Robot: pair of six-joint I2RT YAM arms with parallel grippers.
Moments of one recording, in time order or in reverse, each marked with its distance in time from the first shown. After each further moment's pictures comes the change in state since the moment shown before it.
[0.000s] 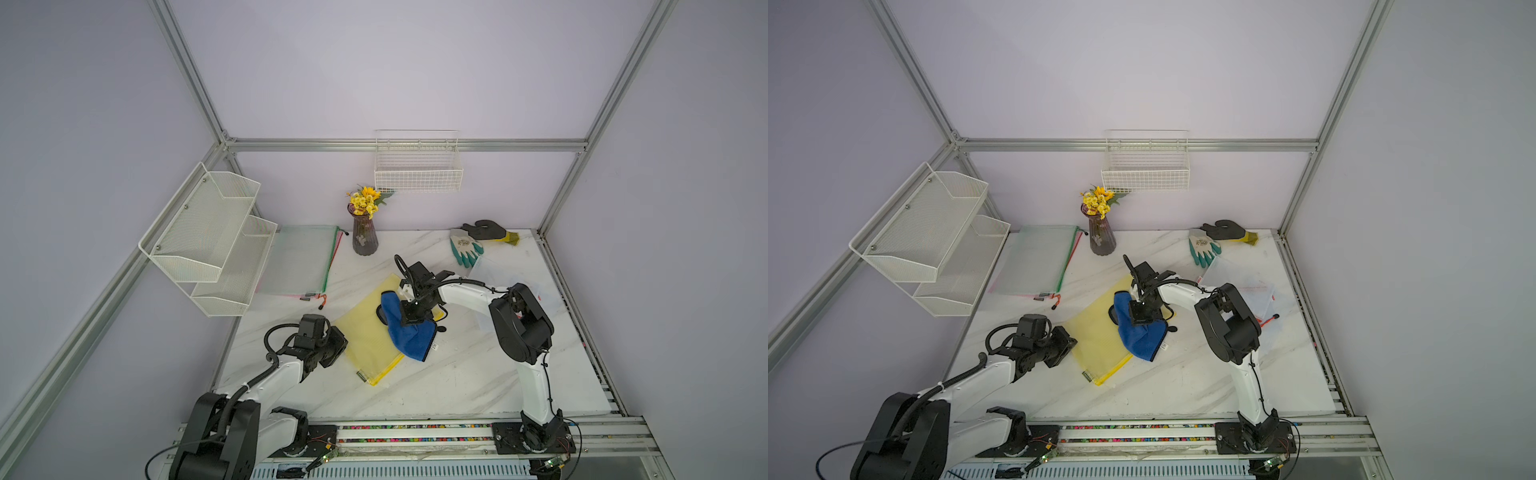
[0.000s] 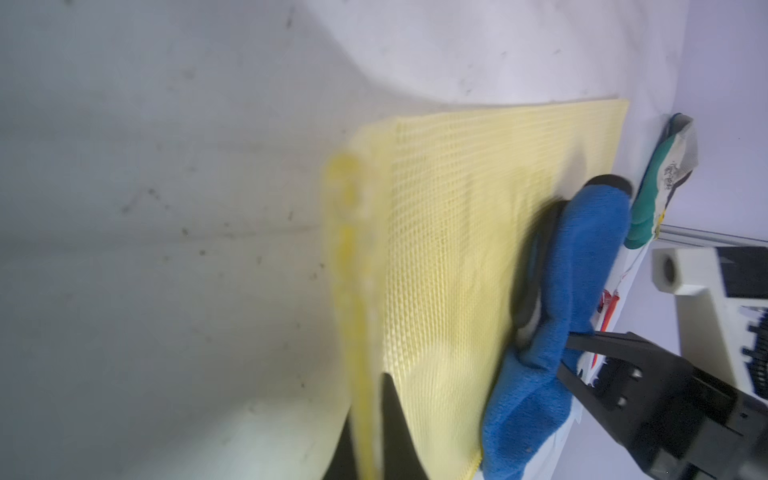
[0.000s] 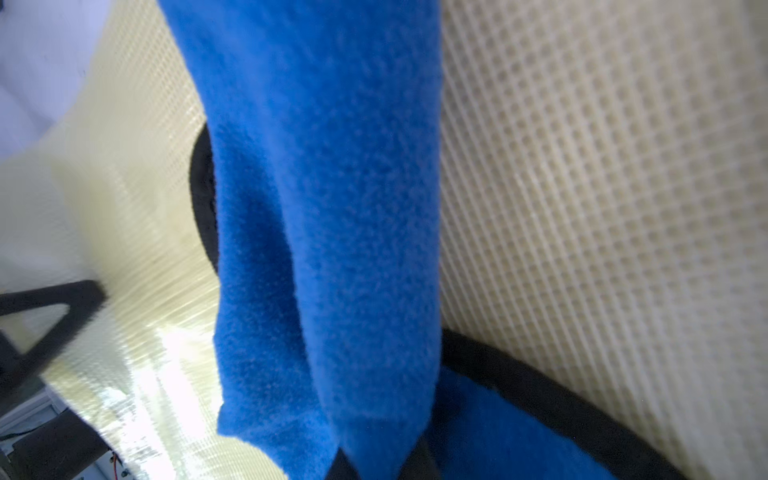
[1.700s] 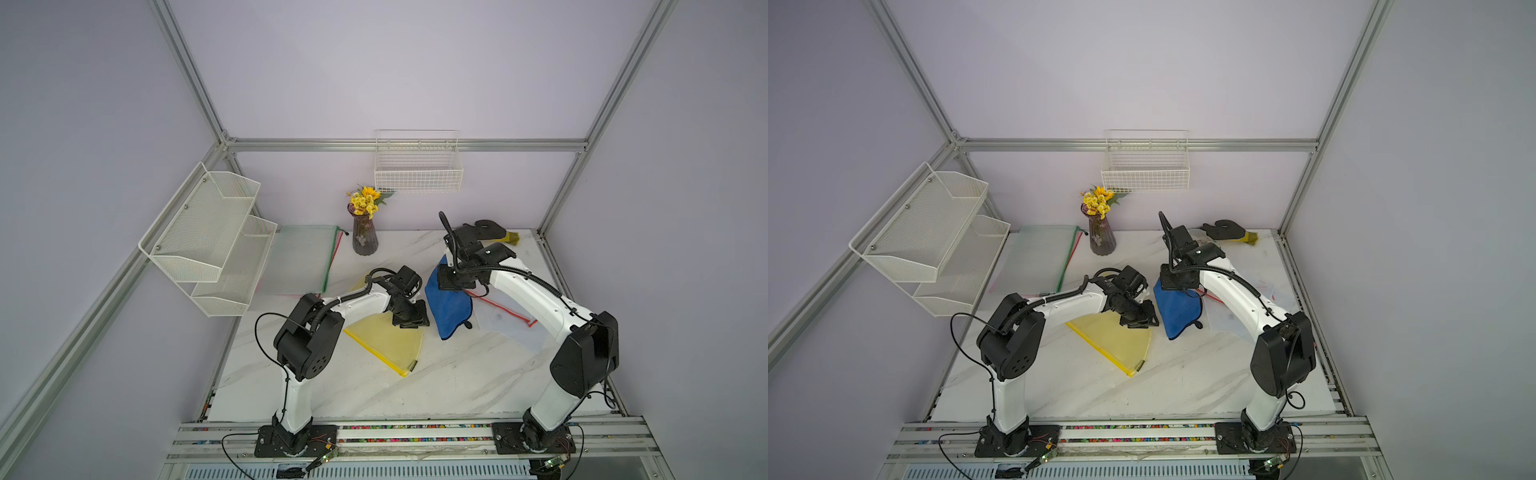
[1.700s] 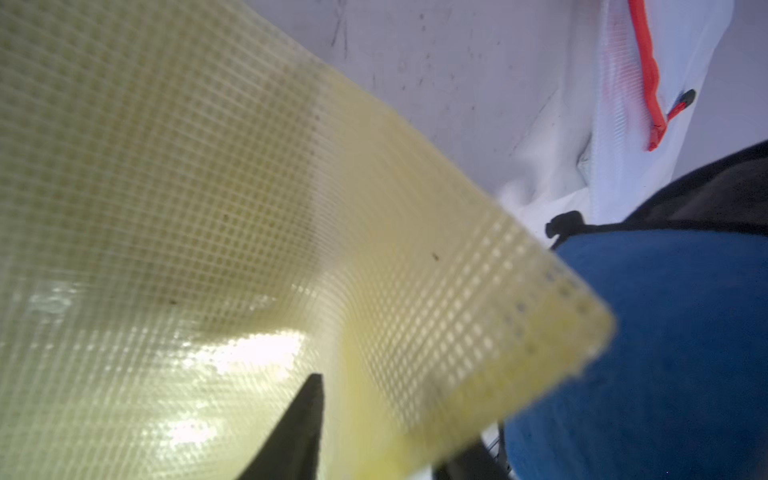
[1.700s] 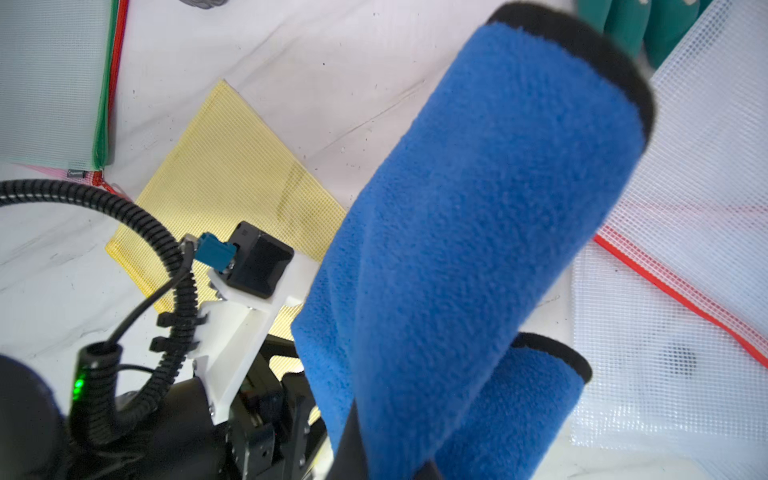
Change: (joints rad) left arm -0.496 0.863 0.985 -0.371 0.182 0.357; right arm -0.150 -0.396 0.086 -0.248 0.349 0.049
